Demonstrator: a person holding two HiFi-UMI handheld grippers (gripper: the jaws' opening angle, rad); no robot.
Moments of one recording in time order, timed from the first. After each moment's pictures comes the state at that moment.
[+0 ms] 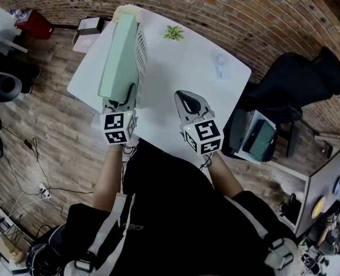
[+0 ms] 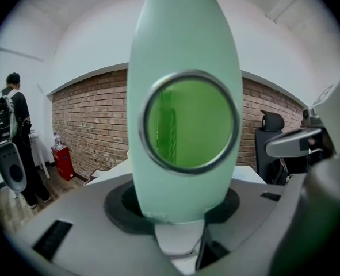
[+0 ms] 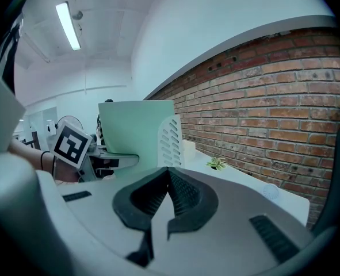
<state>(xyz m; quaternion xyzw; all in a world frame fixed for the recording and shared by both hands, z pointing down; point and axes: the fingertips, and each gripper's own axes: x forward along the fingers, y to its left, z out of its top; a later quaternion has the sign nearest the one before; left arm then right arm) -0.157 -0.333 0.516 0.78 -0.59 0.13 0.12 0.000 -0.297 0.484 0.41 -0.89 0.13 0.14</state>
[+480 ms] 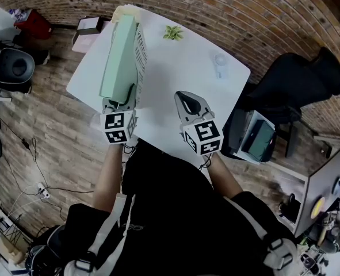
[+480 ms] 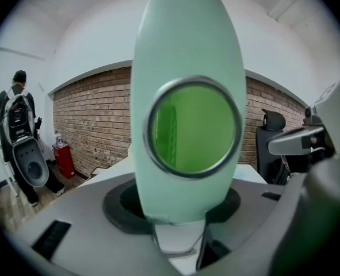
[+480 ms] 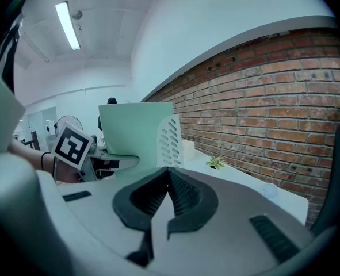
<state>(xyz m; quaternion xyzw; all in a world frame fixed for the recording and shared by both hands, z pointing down) -0.155 -0.333 0.522 0.78 -0.60 0.14 0.13 0.004 -0.296 0.485 0.41 -0.89 0.13 0.15</state>
